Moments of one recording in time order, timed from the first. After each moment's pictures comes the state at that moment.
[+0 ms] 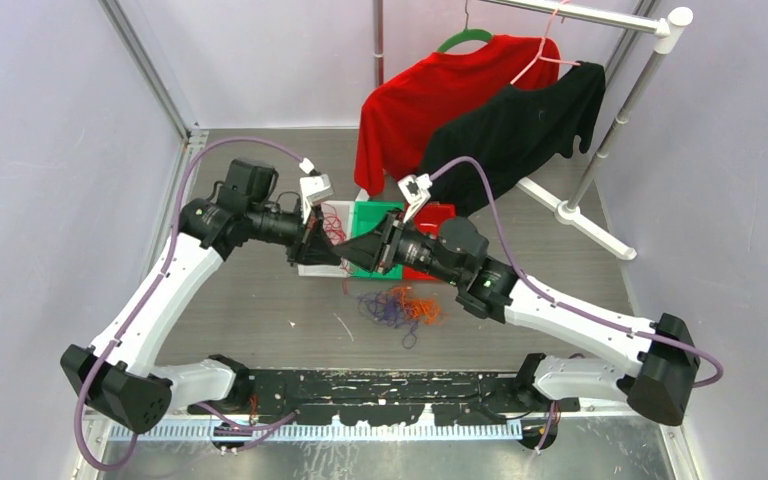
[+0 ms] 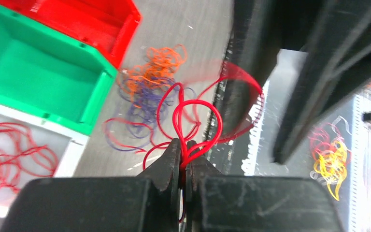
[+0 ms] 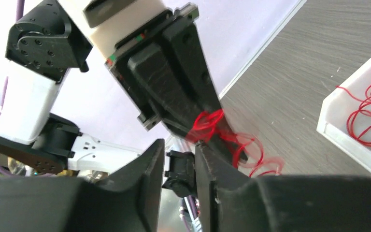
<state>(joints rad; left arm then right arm) -0.42 1.20 1.27 -0.90 0.93 0.30 0.97 1.16 0.88 0.34 -0.17 0.84</state>
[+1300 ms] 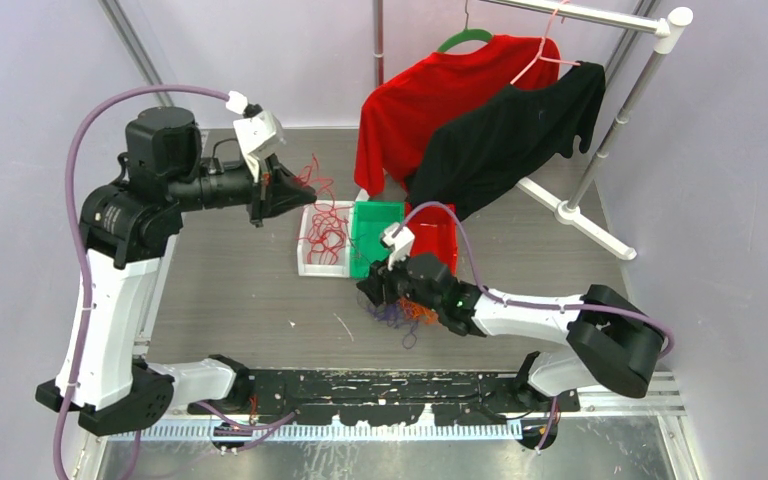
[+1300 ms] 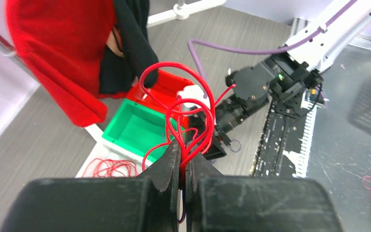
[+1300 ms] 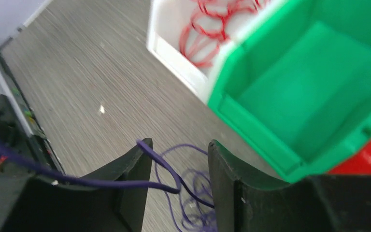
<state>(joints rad) -0.42 1.23 1.91 -1.08 0.75 0.28 0.97 1.36 0.62 0.45 0.04 0.32</state>
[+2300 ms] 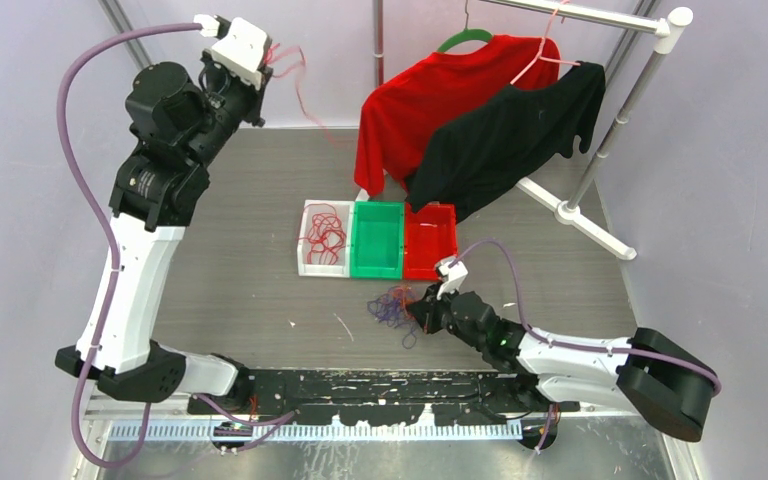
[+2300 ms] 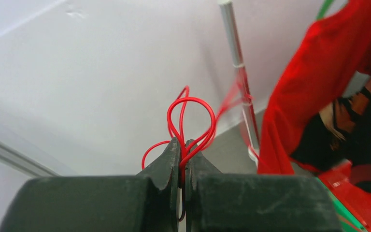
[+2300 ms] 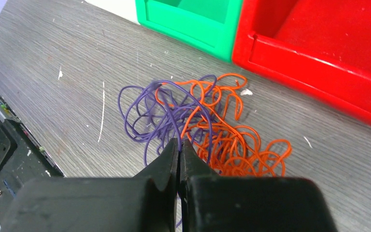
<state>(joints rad) -0.42 1.36 1.98 -0.57 0.00 0.36 0.97 1.02 0.16 0.49 0.19 0.53</state>
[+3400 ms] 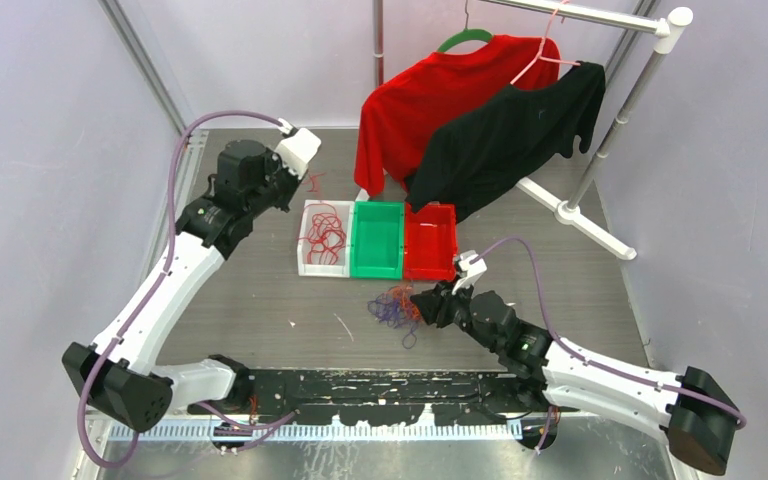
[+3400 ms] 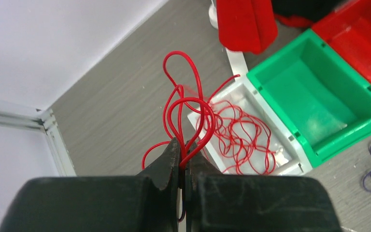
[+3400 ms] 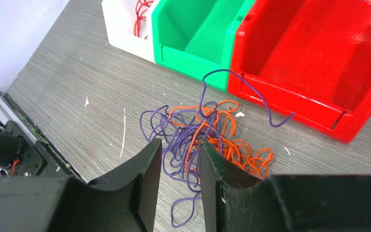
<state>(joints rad) -0.42 1.21 1.30 -0.49 -0.01 0.38 0.97 0.71 0.20 0.24 0.25 0.53</state>
